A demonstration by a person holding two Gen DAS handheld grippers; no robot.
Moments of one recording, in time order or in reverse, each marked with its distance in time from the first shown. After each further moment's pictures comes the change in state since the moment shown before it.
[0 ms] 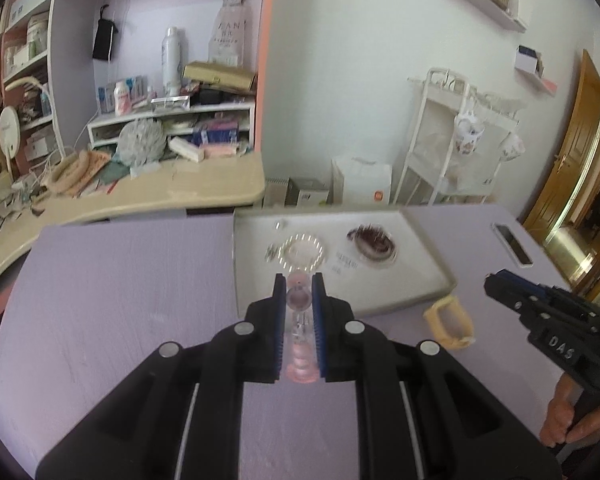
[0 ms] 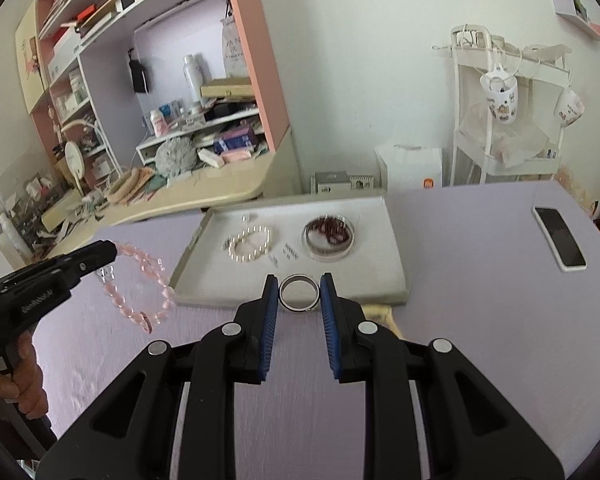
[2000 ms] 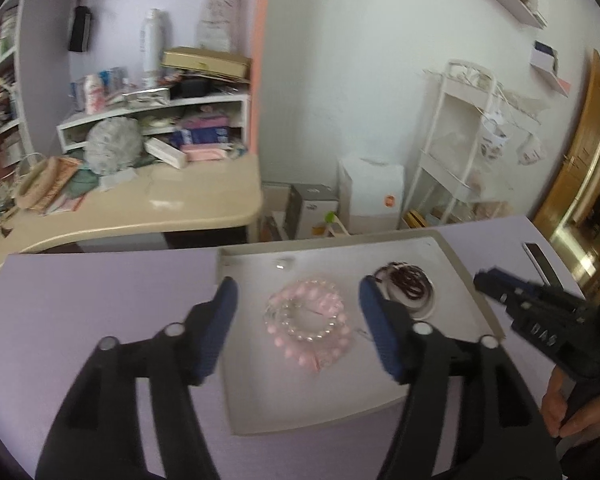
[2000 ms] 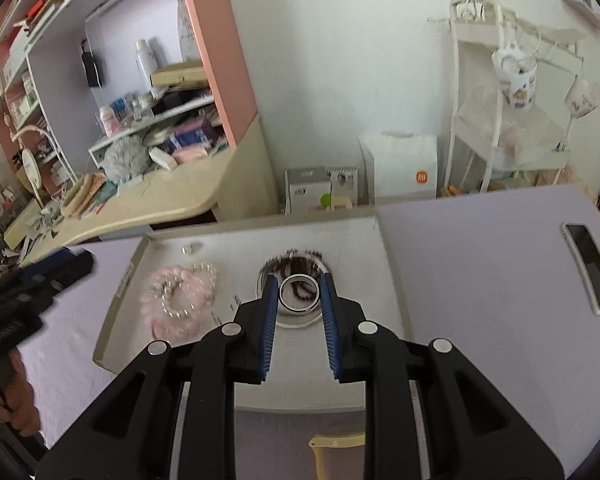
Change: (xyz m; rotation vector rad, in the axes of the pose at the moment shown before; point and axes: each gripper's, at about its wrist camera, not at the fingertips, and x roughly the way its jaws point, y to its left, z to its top) left arm 0.109 0.021 0.041 -0.012 0.020 0.011; right arm 0.117 -0.033 0.042 0.036 0.083 -0.060
